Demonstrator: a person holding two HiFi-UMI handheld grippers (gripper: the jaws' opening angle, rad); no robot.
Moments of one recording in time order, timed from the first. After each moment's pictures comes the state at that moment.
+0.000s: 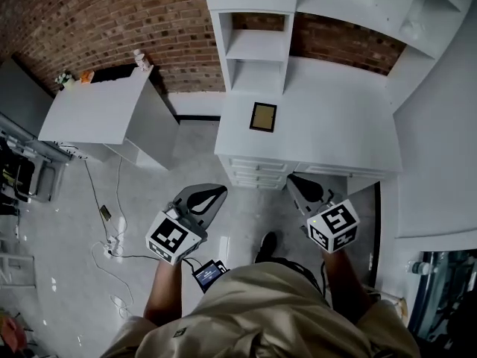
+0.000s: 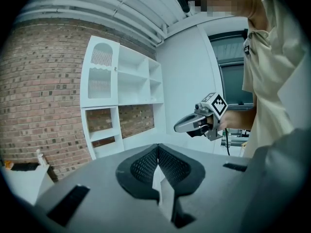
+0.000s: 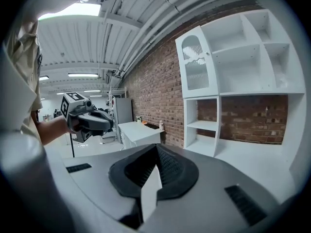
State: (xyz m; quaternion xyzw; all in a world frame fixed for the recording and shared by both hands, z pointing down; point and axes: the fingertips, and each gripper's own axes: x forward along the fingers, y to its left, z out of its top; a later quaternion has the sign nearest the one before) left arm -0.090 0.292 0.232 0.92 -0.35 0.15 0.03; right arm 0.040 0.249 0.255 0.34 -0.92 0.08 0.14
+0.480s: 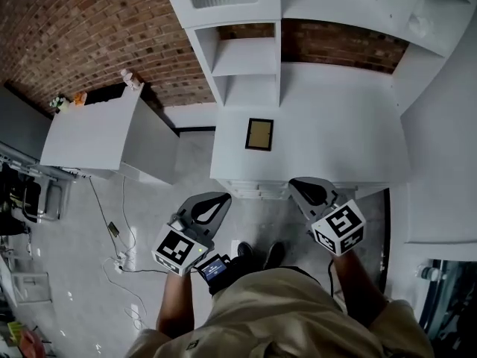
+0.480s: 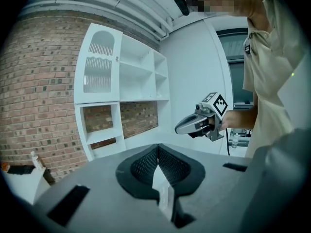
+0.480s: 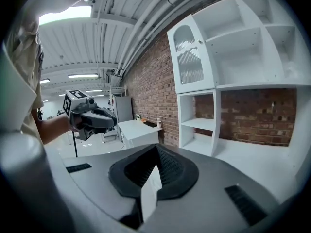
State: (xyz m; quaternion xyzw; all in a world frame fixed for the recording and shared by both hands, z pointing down) left arm -0.044 0.180 0.242 0.92 -0.36 0.16 0.04; right arm 0.079 0.141 0.270 0.32 -0.93 0.10 0.16
